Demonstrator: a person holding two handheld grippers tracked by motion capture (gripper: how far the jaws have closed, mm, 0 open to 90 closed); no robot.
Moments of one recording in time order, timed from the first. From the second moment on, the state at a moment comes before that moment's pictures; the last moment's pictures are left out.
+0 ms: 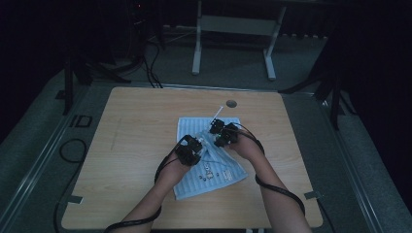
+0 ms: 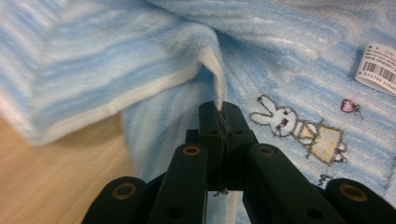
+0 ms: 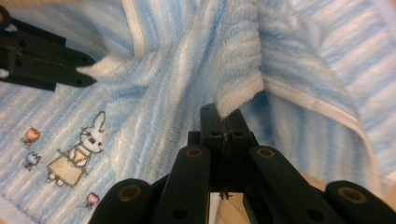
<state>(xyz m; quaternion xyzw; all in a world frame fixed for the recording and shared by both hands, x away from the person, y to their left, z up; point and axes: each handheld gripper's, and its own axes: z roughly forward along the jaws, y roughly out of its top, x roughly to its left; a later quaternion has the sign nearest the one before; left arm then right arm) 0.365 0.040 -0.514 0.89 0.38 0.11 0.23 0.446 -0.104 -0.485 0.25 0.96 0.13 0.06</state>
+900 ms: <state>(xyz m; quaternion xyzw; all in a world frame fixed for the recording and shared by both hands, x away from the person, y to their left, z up) 0.369 0.129 -0.481 0.83 0.47 0.12 0.28 0.433 -0.195 -0.466 0.31 0.94 0.12 0.06</state>
